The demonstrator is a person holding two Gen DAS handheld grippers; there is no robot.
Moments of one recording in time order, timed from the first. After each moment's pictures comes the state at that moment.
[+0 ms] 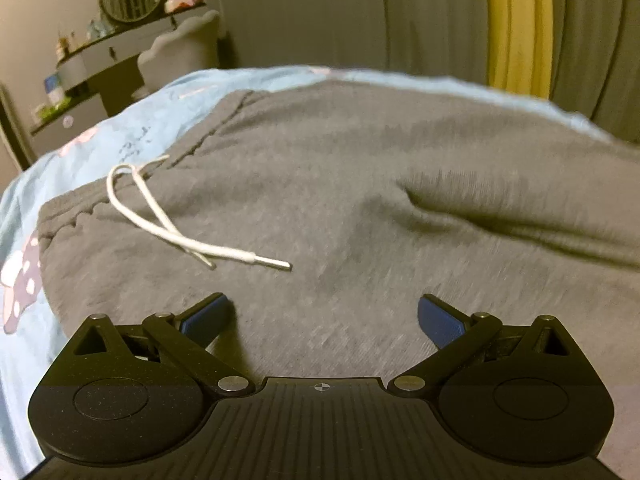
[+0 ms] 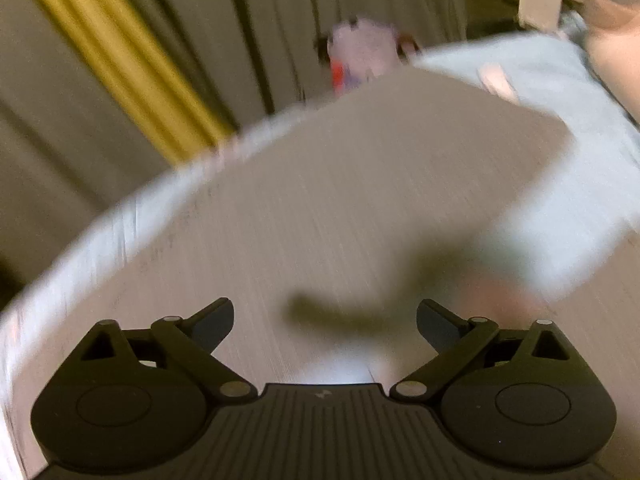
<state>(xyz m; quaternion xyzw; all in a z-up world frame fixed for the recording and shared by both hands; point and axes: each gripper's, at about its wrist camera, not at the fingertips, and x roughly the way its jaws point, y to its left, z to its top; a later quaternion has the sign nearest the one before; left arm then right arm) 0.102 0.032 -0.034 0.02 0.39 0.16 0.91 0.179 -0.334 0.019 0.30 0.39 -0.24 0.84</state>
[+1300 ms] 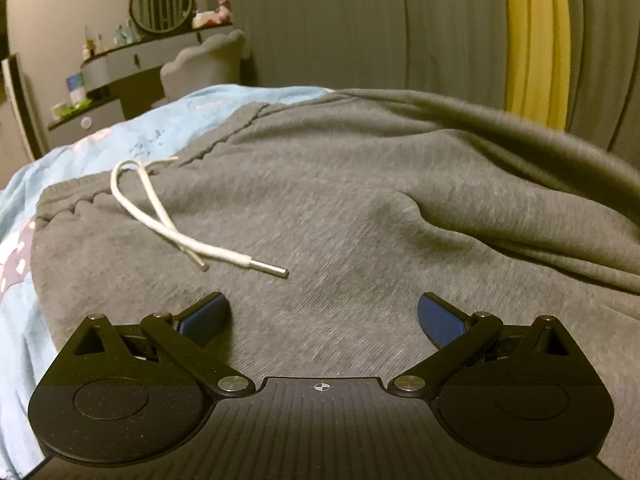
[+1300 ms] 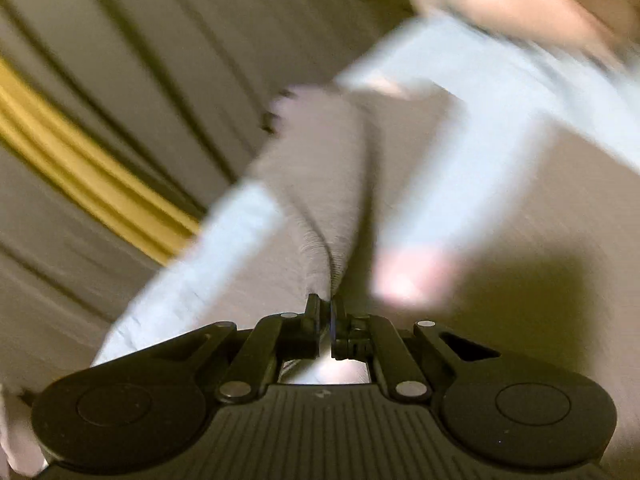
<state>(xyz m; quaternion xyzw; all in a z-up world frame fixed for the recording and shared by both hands) 0.097 0.034 -0.048 -0.01 0.33 0.18 0.93 -0.007 -0.332 -0.028 0.43 0.28 -0.32 0.80</state>
